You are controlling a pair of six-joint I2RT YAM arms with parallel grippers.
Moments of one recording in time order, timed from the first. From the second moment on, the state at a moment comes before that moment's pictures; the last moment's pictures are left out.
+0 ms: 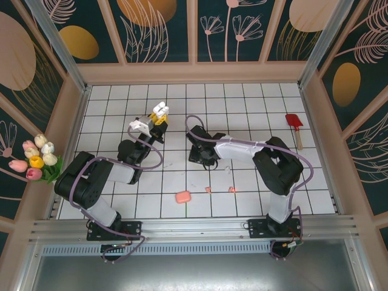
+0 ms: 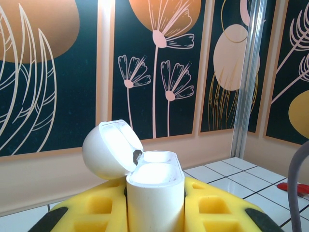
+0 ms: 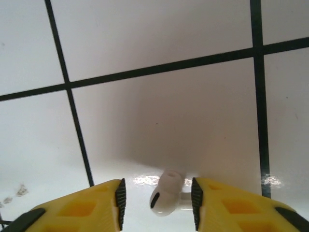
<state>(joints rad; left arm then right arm) -0.42 1.64 0.43 1.51 0.15 -0.14 0.83 1.86 1.18 -0.50 0.03 0.95</state>
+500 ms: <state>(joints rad) -0.42 1.63 0.43 1.51 0.15 -0.14 0.81 1.81 1.22 -0.59 0.03 0.30</state>
